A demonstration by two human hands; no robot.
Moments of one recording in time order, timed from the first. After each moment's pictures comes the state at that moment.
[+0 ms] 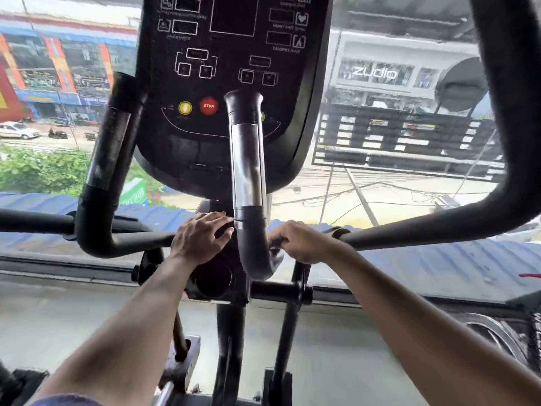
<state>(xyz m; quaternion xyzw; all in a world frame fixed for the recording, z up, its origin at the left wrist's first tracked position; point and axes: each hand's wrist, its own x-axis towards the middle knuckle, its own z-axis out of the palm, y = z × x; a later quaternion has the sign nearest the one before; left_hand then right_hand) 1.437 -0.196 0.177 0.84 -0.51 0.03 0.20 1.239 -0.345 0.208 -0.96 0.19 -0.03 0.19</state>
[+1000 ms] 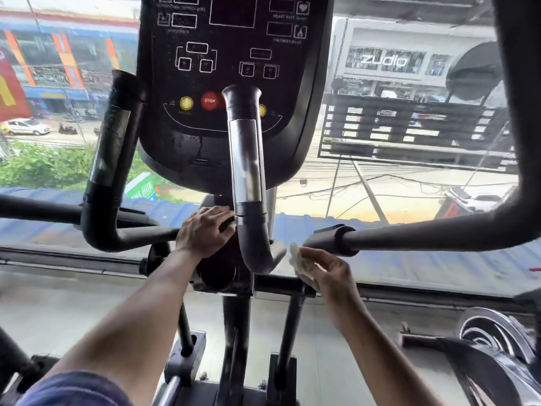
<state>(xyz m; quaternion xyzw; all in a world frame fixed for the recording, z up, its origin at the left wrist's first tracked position) 1.414 -0.182 0.198 0.83 -0.50 0.02 0.24 1.167 -0.278 0.151 -0.55 0.30 -0.37 0.69</state>
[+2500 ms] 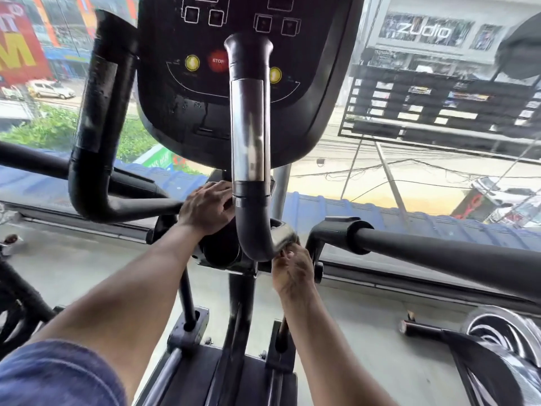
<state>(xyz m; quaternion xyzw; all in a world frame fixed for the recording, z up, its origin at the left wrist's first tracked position) 1.428 -0.195 0.183 0.83 -0.51 0.03 0.21 1.261 -0.262 0.130 -0.07 0.32 -0.42 0.85</state>
